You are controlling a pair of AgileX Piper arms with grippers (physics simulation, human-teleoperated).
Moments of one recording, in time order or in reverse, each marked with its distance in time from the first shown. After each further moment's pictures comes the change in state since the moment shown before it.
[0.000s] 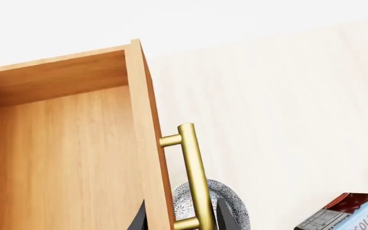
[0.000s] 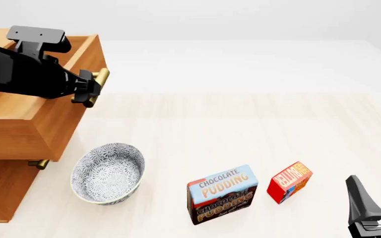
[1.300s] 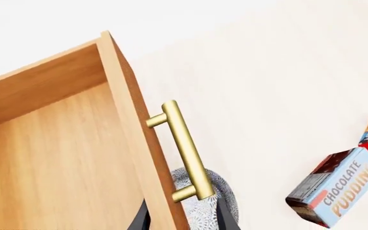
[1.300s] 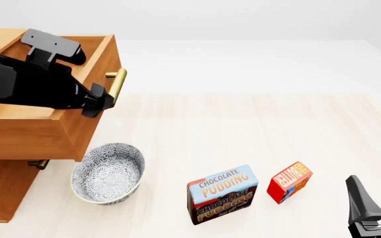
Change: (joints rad) left arm -0.134 -0.071 0.046 0.029 0.070; right arm 0.000 0.000 0.000 0.000 0.000
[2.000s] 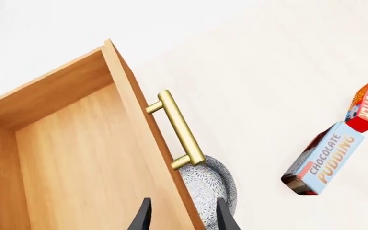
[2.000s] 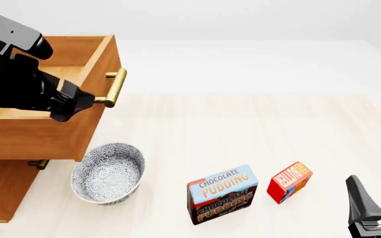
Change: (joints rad) left arm 0.002 -0.155 -0.027 0.127 0.128; right arm 0.000 0.000 0.000 0.000 0.000
